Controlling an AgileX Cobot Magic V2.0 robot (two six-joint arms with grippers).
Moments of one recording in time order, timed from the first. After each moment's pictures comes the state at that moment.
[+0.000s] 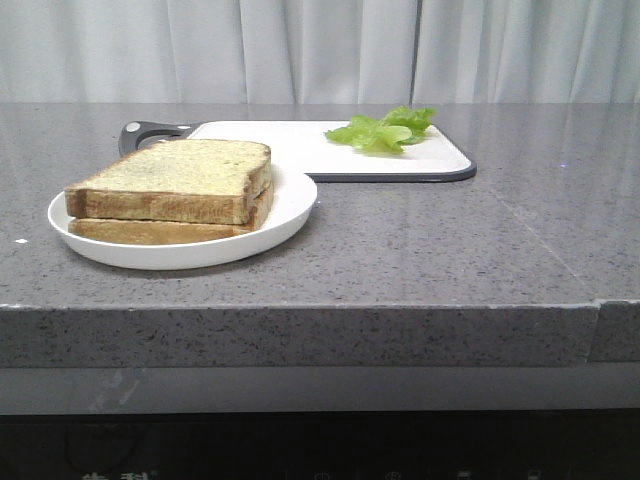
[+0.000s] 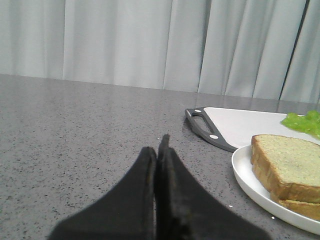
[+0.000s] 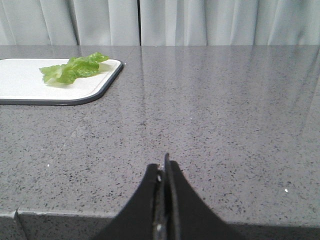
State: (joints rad) left arm -0.09 0.00 0.00 0.01 0.01 -0.11; right arm 0.04 -0.01 0.03 0.04 0.11 0.03
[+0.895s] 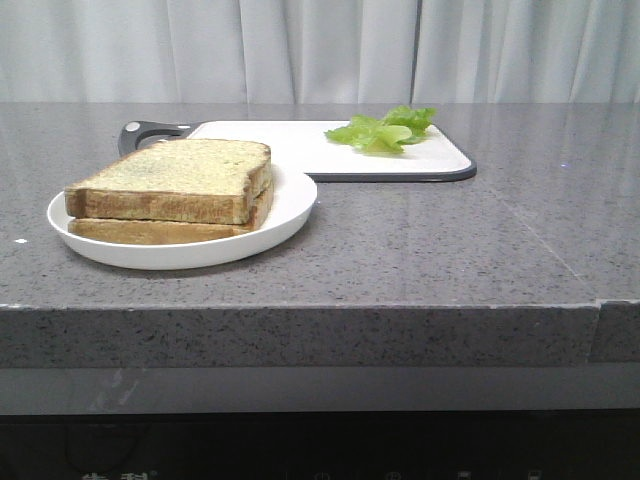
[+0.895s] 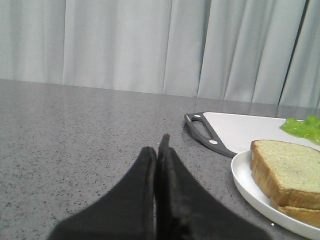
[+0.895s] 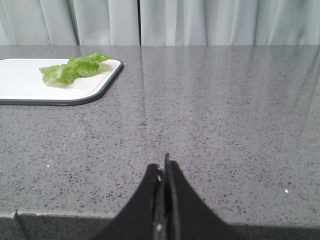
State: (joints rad) left arm -0.09 0.00 0.00 0.01 -0.01 -0.11; right arm 0.04 -0.01 0.03 0.04 0.11 0.03
